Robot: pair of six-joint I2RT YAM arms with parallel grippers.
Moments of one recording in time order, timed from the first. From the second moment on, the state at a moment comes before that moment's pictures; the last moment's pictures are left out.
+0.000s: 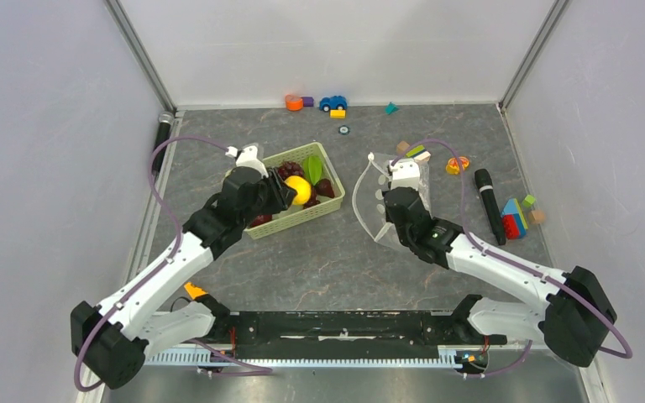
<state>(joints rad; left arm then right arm) -0.59 1.04 0.87 -0.37 -0.23 -0.64 0.79 1.16 0.70 -0.09 0.68 0.27</state>
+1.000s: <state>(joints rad) -0.88 1.33 0.97 -0.08 -0.03 -0.60 0.79 0.91 0.56 0.10 0.31 0.23</state>
